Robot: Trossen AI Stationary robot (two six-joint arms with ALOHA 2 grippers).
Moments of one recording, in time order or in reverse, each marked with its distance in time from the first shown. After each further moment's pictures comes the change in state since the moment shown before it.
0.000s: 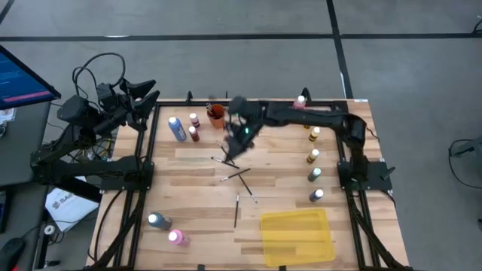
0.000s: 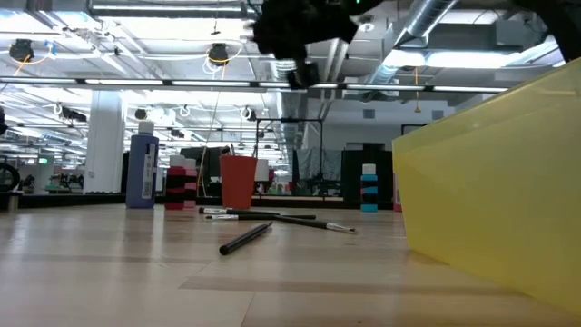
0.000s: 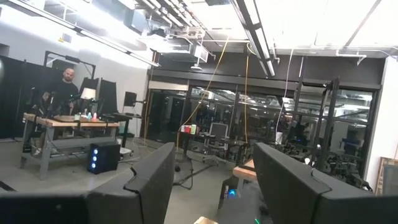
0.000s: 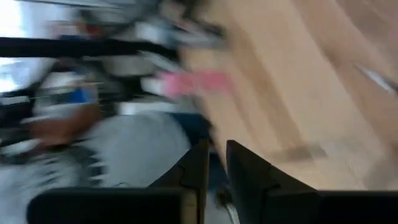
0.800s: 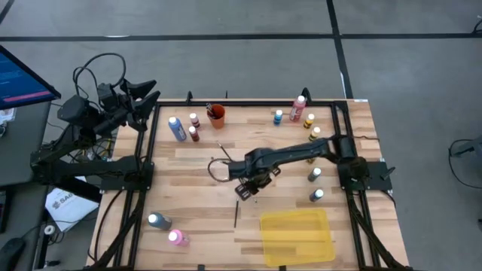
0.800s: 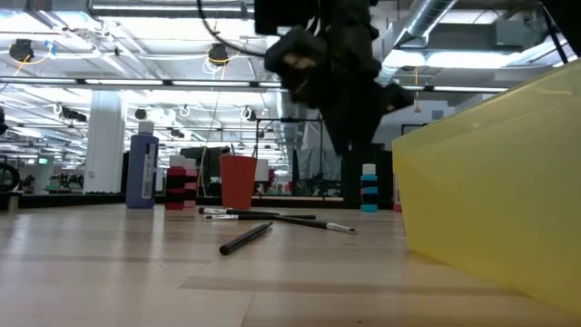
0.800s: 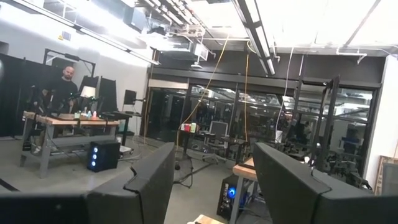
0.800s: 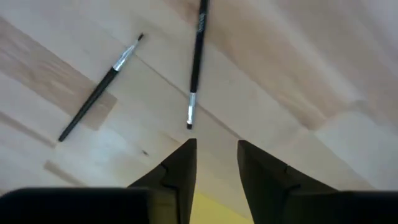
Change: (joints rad) left arm 0.000 0.000 0.000 -0.008 0.001 -0.003; right arm 0.343 0.154 -0.003 -0.518 0.672 0.181
